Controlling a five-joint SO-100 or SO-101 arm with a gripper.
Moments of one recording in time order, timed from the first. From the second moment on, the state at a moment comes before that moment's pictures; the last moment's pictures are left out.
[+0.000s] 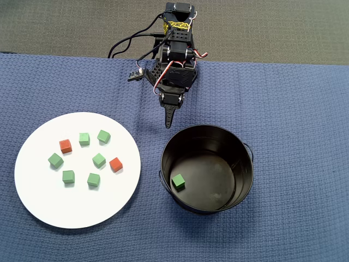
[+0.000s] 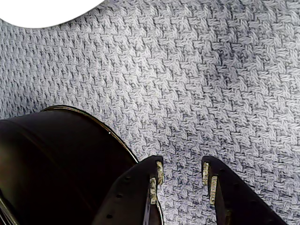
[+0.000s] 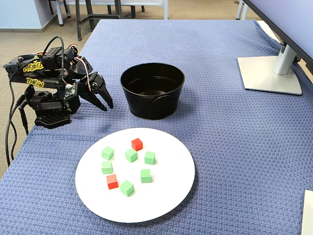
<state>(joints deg) 3.9 173.6 165.7 63.4 -2.5</state>
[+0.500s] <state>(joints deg) 0.6 172.3 165.7 61.3 -7.3</state>
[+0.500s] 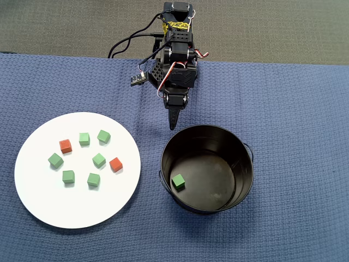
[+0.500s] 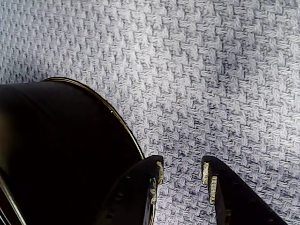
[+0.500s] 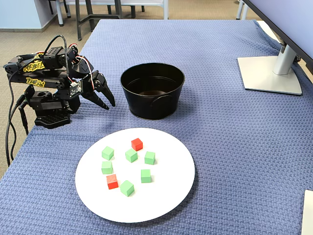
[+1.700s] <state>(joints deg) 13.4 165.1 136.1 75.8 -52.5</state>
